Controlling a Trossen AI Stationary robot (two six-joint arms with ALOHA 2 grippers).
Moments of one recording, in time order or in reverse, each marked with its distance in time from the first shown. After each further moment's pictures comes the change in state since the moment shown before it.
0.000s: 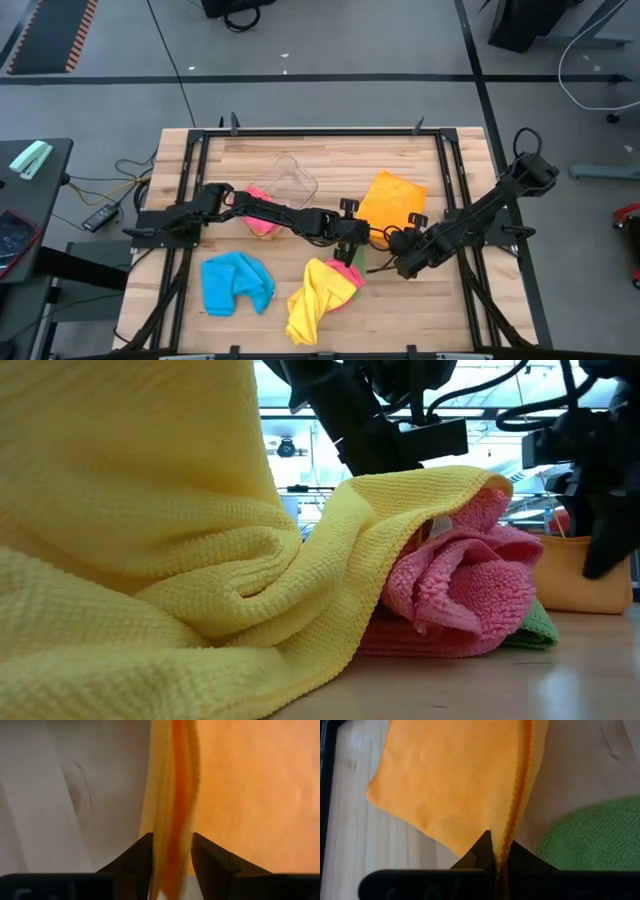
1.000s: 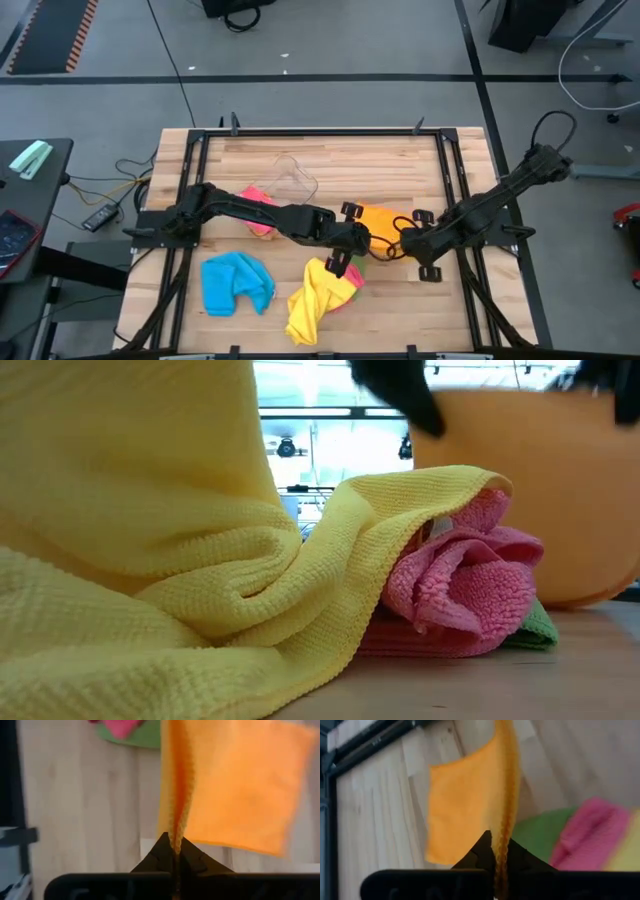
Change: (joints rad) left arm -0.082 -0.116 0.251 -0.345 0.130 0.035; right arm 0.015 -0.207 0.328 -0.288 -0.270 -0.188
